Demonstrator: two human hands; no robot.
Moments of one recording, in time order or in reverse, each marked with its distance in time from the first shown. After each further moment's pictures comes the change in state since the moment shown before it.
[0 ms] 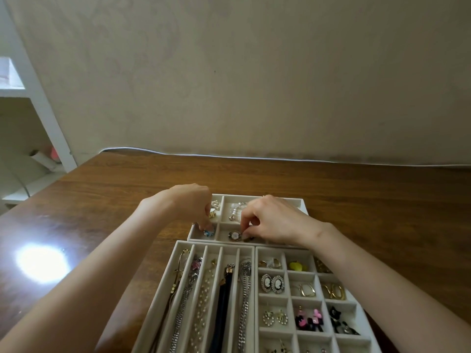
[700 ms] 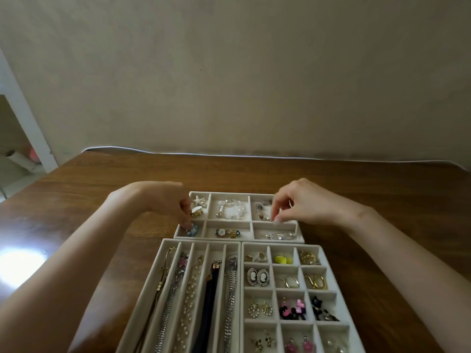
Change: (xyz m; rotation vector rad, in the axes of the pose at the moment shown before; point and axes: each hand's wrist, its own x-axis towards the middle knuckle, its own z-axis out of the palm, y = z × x) left_hand 0.008 -0.033 -0.001 -0.202 -0.121 -0.047; right_hand -0.042 0.036 -0.042 0.054 -0.041 0.200
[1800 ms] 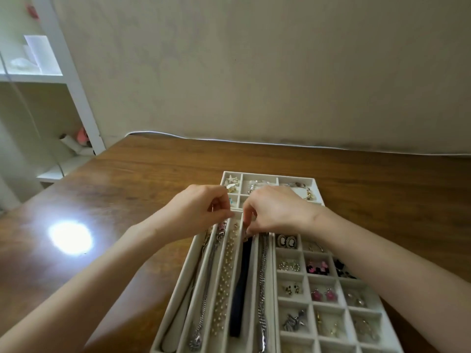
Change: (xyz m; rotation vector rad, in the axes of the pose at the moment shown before) left_hand -0.107 0.029 0.063 -0.207 0.547 0.266; right_hand 0.000 -0.106 0.050 -0.295 0.011 -0.197
